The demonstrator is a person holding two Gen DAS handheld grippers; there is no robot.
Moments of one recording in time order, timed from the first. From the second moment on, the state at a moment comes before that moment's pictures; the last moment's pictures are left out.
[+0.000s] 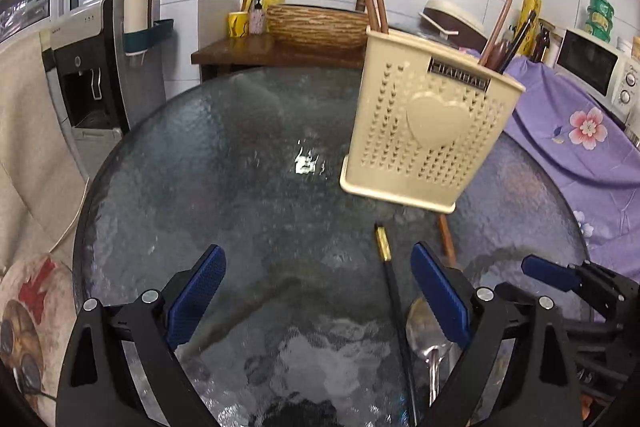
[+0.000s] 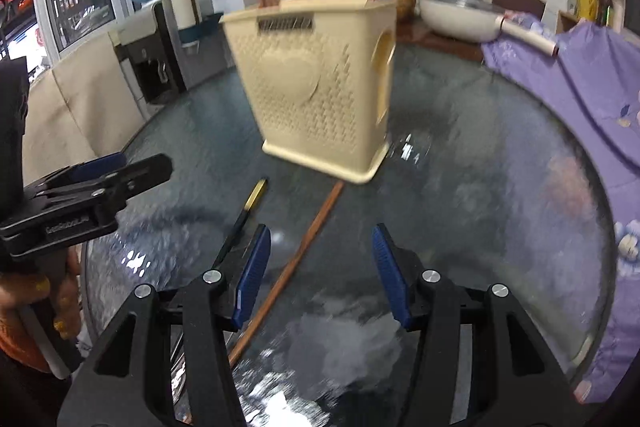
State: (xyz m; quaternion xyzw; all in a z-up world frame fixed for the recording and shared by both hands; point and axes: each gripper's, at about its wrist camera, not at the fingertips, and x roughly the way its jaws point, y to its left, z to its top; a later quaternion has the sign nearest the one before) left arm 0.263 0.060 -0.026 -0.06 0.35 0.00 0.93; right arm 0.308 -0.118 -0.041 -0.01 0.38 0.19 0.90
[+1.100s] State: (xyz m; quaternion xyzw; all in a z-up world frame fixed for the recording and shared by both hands) left arm 0.283 0.020 -0.056 -0.06 0.42 -0.06 0.91; right arm 0.310 -0.143 -0.073 -0.04 0.44 0.11 0.89
